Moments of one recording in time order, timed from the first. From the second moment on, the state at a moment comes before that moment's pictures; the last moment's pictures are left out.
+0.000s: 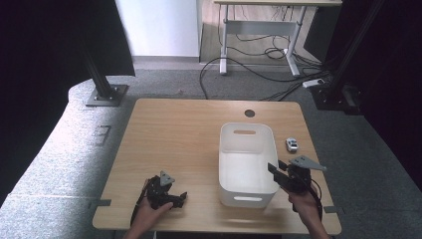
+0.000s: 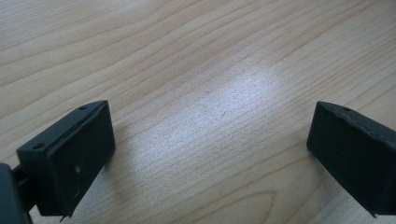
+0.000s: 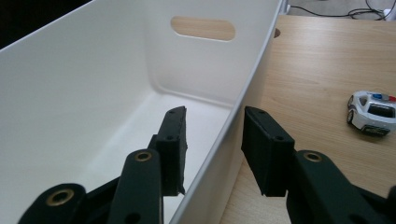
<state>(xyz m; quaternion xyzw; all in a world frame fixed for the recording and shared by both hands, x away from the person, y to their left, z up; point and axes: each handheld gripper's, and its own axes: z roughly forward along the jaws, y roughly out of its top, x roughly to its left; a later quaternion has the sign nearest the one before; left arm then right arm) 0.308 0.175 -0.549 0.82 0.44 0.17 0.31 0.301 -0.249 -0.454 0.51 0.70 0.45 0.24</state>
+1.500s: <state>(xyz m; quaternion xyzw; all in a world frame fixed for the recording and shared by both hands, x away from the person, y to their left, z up) 0.308 0.175 -0.549 0.82 0.44 0.17 0.31 0.308 -0.227 -0.453 0.51 0.70 0.44 0.23</state>
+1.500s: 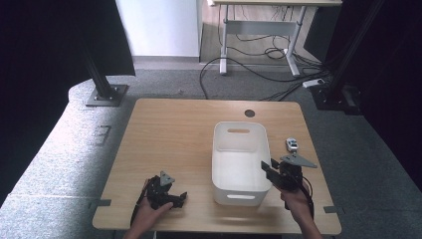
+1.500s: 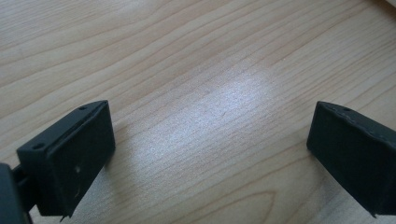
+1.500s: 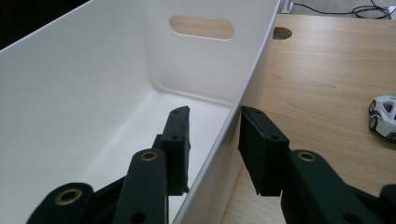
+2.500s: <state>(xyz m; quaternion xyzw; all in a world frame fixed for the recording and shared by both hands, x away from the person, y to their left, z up) 0.308 0.175 -0.549 0.82 0.44 0.17 0.31 0.317 -0.207 -0.452 0.51 0.70 0.44 0.23</state>
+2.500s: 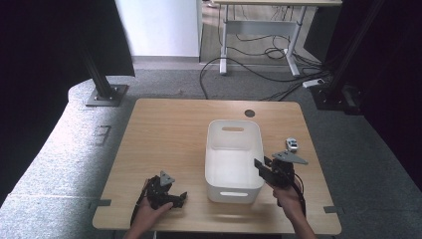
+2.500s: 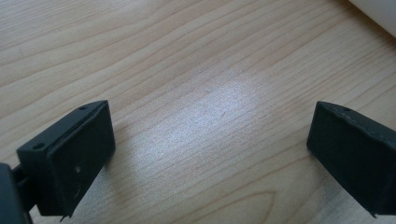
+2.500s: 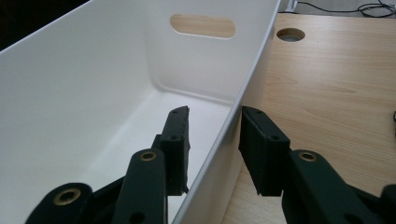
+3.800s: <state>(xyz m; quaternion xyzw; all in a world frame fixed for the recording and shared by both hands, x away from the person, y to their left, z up) 0.307 0.175 -0.549 0.82 0.44 0.17 0.31 0.328 -0.189 -0.453 0.51 0.70 0.45 0.22</state>
